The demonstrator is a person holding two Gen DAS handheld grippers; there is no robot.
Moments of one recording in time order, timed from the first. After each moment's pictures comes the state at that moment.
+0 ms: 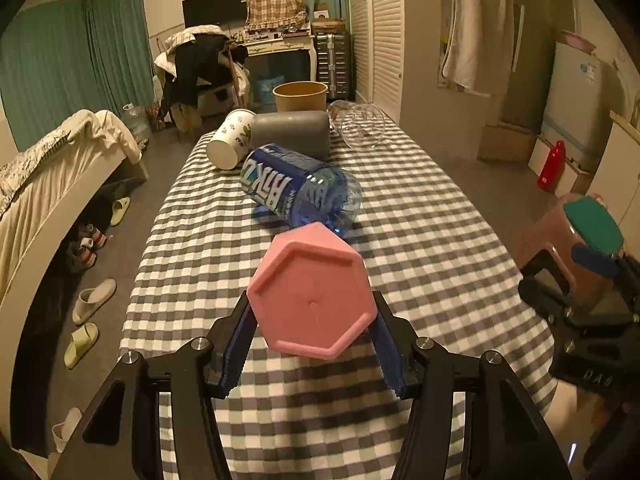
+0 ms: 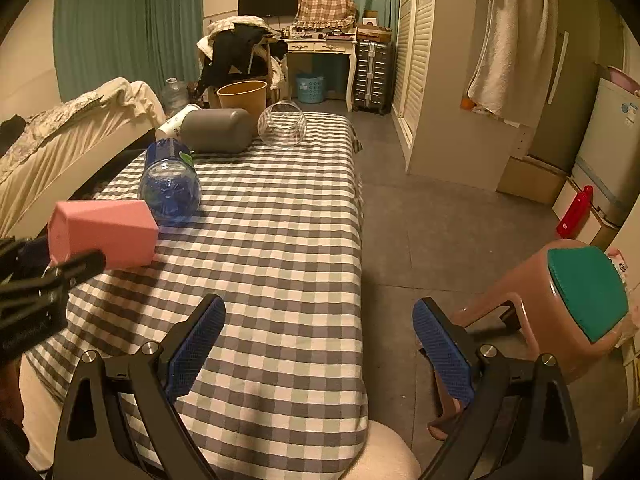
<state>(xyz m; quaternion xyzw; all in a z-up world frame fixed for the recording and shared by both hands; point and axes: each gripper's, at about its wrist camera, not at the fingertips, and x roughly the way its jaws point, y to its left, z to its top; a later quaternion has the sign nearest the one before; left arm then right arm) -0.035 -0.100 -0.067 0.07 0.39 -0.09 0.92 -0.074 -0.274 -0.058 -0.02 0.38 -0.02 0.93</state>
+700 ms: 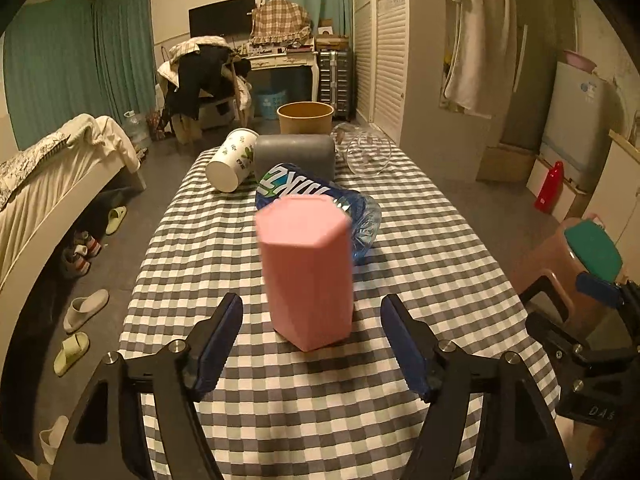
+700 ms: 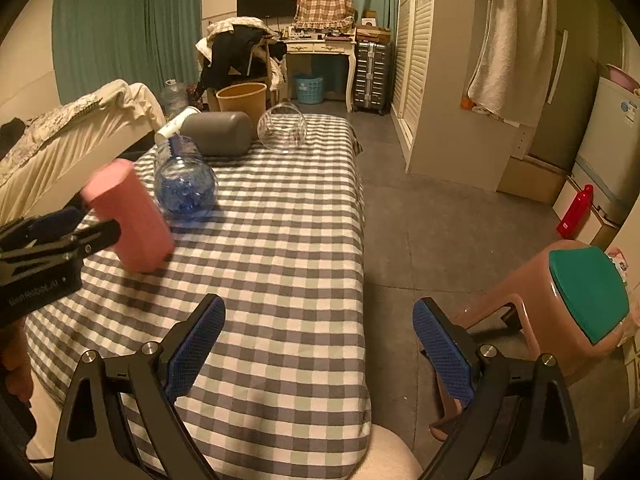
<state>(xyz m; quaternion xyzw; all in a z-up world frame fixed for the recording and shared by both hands) -0.018 -0.094 -0.061 0.05 0.36 -0.09 0.93 -0.073 -0.268 -0.051 -0.01 0.37 -0.02 0.93</state>
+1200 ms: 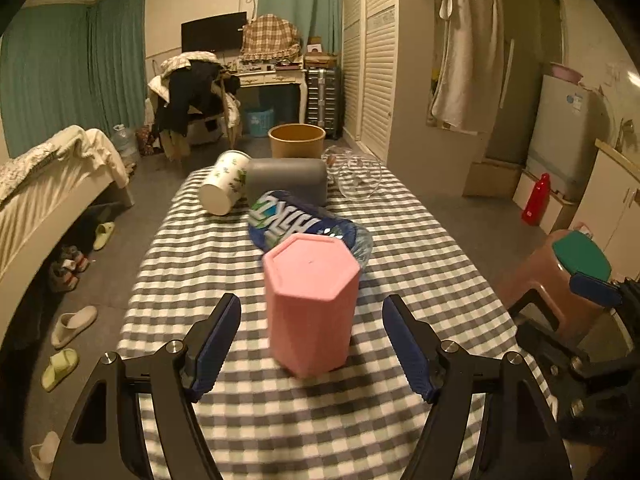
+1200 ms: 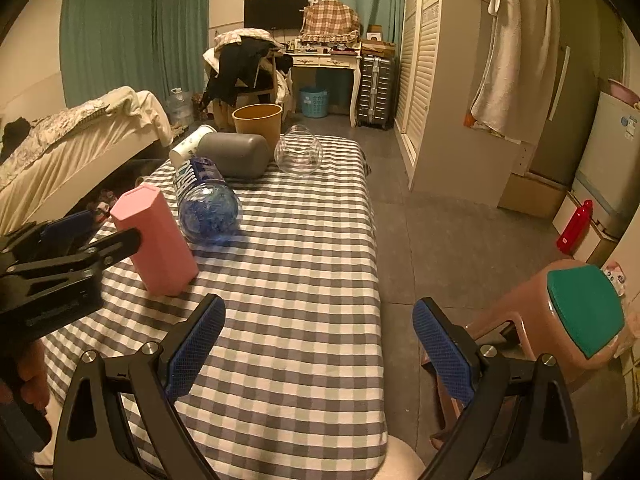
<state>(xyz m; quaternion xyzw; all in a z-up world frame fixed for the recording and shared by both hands) -0.004 -0.091 -0.057 0.04 0.33 -0.12 0.94 -0.072 -0.243 -0.031 -0.03 0.36 -0.02 0.93</state>
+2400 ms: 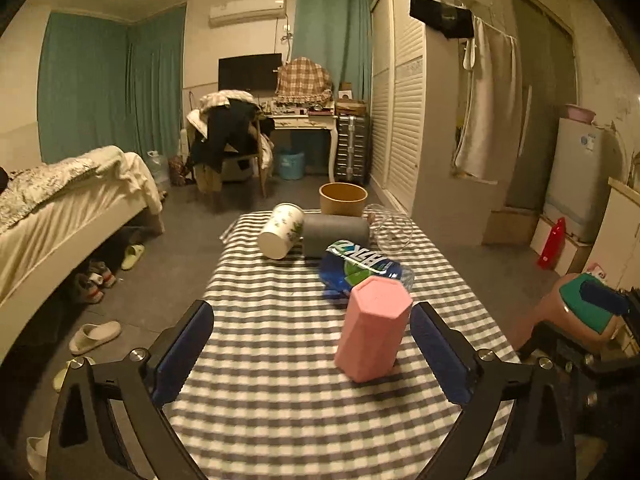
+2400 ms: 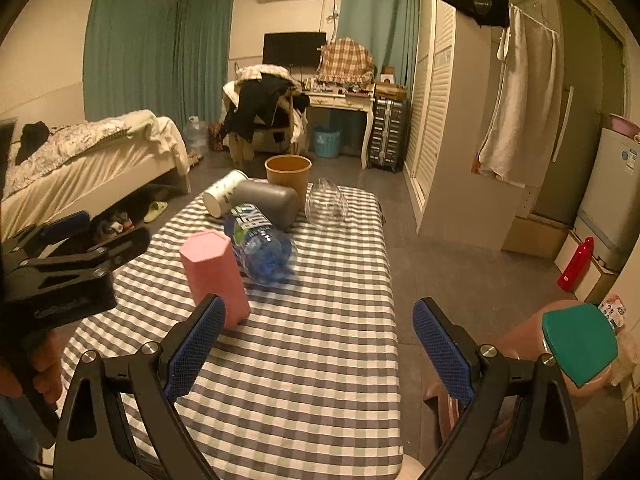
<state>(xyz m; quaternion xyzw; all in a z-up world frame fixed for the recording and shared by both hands) -0.053 -0.039 -0.011 0.01 0.25 -0.07 0.97 -0.103 -0.209 0.013 -0.05 0.28 0.00 0.96</state>
